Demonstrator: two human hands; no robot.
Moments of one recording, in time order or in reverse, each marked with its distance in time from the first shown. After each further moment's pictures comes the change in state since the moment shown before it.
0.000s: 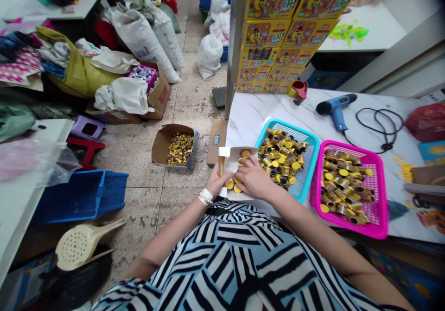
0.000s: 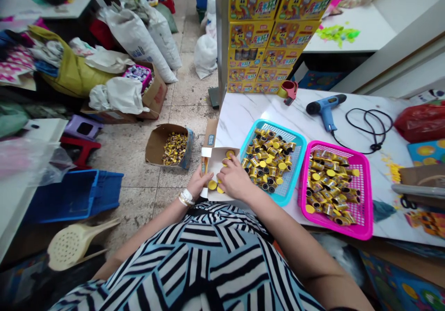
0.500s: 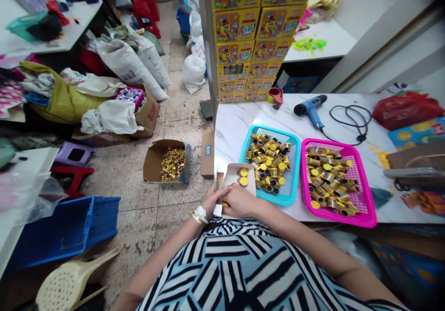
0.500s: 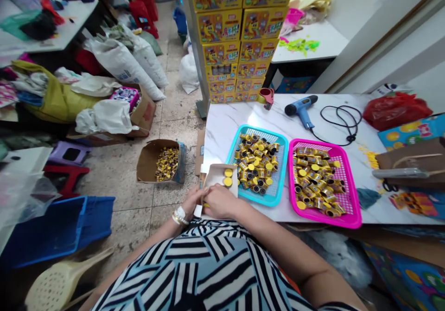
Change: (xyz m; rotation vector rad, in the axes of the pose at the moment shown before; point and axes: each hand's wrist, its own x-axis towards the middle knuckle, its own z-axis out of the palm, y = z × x) left_hand -0.019 -0.004 0.021 -0.085 -0.065 -0.227; right_hand -0.008 -0.033 0.015 0.184 -0.128 0.001
